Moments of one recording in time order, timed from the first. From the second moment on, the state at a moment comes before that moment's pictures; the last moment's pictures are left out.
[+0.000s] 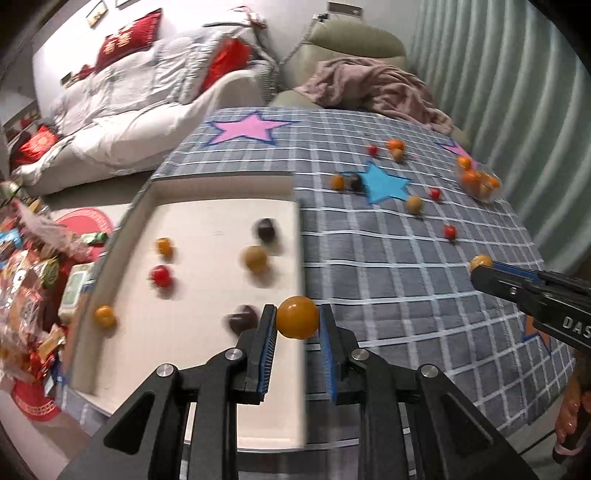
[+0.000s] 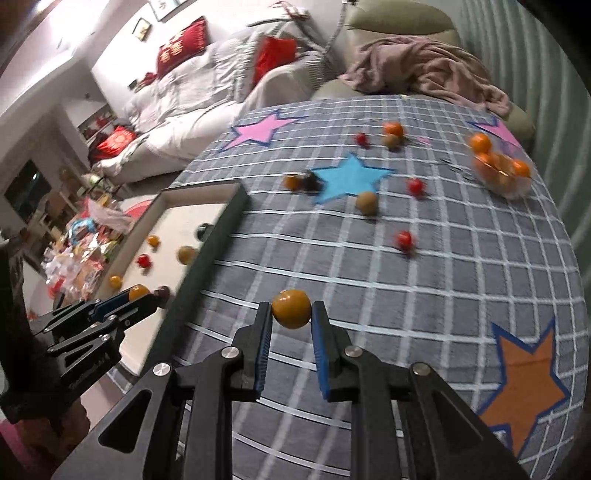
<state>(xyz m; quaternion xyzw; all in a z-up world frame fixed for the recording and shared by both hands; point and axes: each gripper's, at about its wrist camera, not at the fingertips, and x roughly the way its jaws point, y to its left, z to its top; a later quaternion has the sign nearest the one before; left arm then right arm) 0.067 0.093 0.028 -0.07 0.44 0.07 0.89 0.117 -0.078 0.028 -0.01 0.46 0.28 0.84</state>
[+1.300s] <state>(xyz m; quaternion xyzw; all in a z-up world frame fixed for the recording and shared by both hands) 0.058 0.196 -0.028 -0.06 0.49 0.18 0.85 0.116 0.110 -0.016 -0.13 0.50 0.37 0.77</state>
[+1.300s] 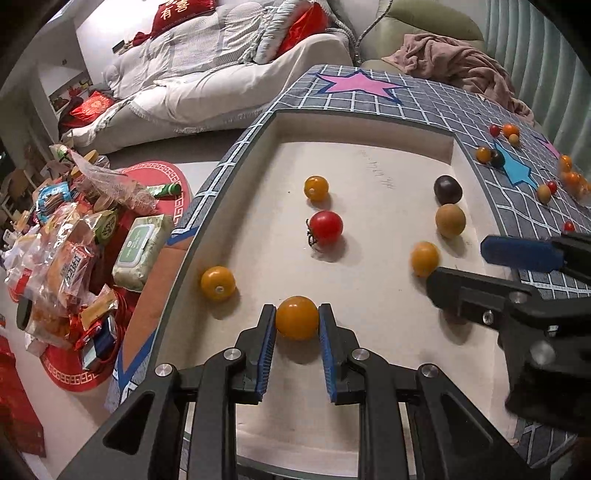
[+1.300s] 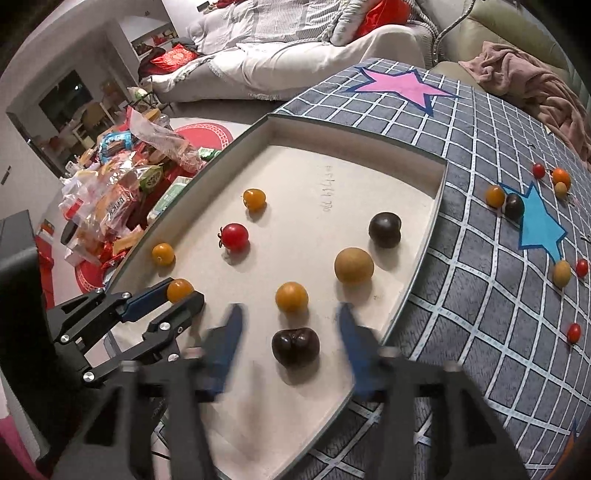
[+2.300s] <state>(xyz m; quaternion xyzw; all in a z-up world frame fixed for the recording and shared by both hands) 0.076 0.139 0.036 -0.03 0.44 0.15 0.88 0.153 -0.015 0.032 -0.04 0.46 0.30 0.83</state>
